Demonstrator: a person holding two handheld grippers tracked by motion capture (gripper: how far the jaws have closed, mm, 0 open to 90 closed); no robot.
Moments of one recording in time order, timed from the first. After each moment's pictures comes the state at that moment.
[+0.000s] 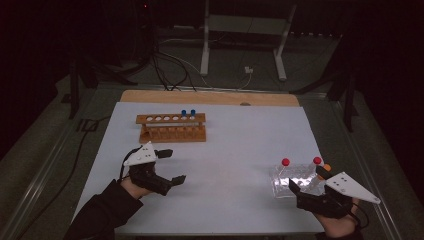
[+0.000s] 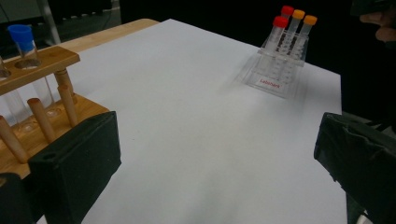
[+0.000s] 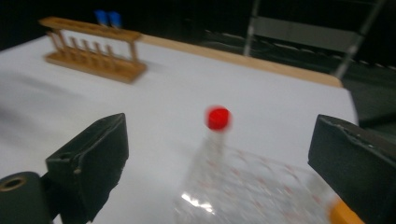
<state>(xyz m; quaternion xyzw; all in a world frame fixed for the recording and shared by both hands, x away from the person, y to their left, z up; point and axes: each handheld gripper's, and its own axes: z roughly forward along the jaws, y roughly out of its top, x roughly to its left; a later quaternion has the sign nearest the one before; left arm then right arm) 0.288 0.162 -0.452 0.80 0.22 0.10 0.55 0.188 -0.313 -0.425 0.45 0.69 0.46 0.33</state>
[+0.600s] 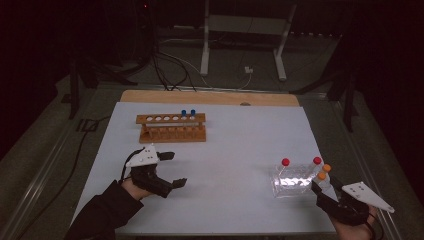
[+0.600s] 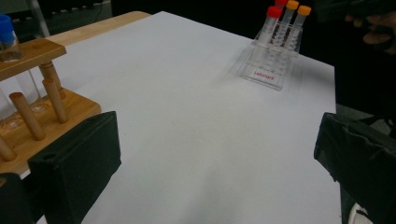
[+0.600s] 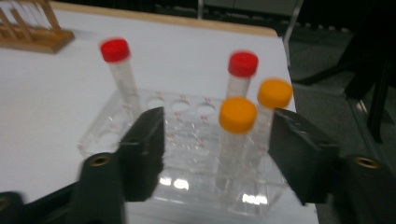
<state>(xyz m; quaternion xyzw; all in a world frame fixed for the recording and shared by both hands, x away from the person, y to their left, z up) 0.286 0.160 -0.455 0.81 0.21 0.09 0.54 0.181 -0.359 -0.456 0.53 0.66 0.39 0.35</state>
